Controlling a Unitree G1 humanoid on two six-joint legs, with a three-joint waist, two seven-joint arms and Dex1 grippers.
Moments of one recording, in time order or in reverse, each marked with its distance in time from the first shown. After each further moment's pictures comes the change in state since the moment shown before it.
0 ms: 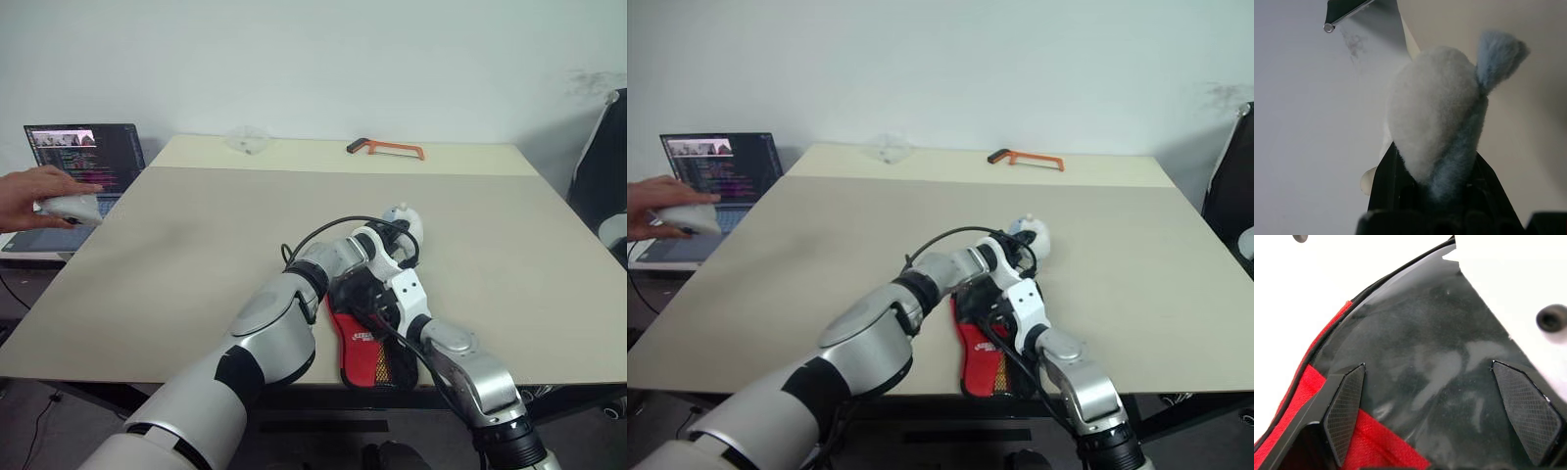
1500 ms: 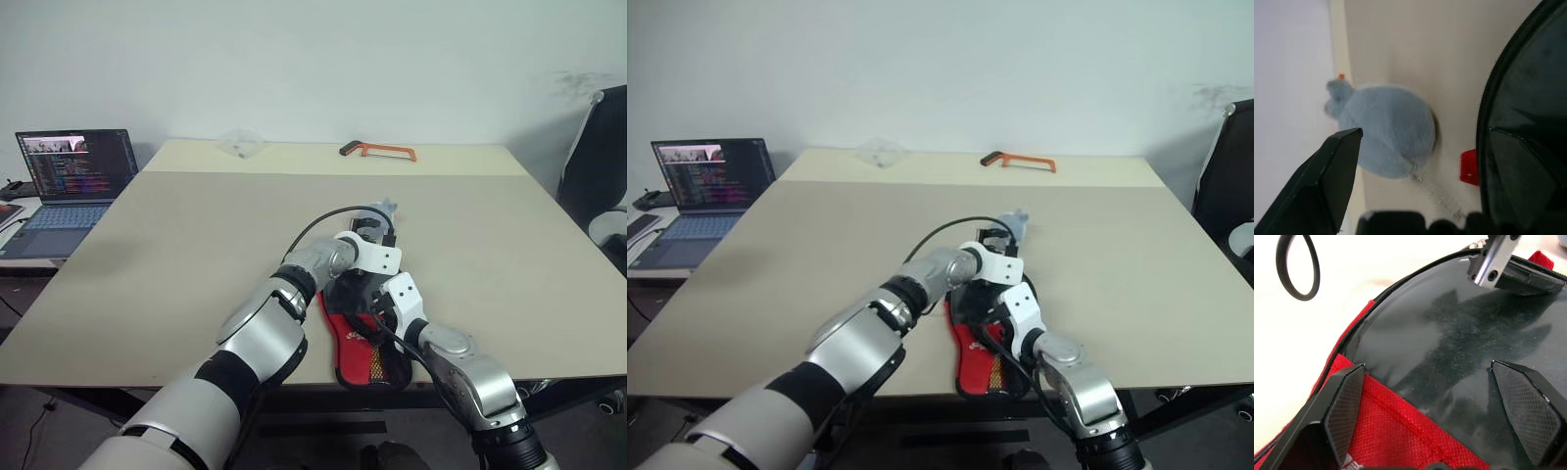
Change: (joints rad) left arm 0.066 0.081 0.356 -0.045 -0.367 -0.020 -0.648; right arm -0.009 0.003 0.011 0.009 0.019 0.028 0.048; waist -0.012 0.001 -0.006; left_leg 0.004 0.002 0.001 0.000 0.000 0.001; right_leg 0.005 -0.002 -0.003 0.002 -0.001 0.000
